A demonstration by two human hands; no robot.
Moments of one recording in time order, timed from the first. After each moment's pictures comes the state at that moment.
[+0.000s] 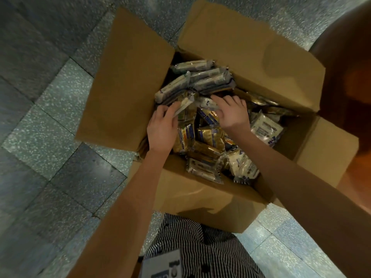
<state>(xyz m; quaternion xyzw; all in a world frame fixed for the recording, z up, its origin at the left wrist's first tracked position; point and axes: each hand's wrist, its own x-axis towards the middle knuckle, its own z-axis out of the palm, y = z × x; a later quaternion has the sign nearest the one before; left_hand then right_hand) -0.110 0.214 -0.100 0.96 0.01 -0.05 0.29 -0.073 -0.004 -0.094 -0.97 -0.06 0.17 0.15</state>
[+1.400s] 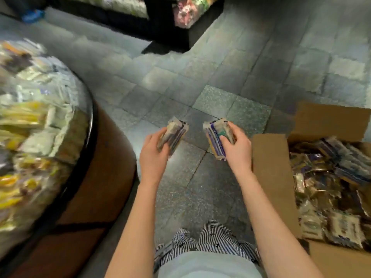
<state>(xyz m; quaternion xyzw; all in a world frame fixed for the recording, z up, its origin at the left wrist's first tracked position) -0.787 0.130 0.186 0.67 0.62 0.34 0.23 -0.566 0.094 0.191 -0.75 -0.41 0.28 0.43</state>
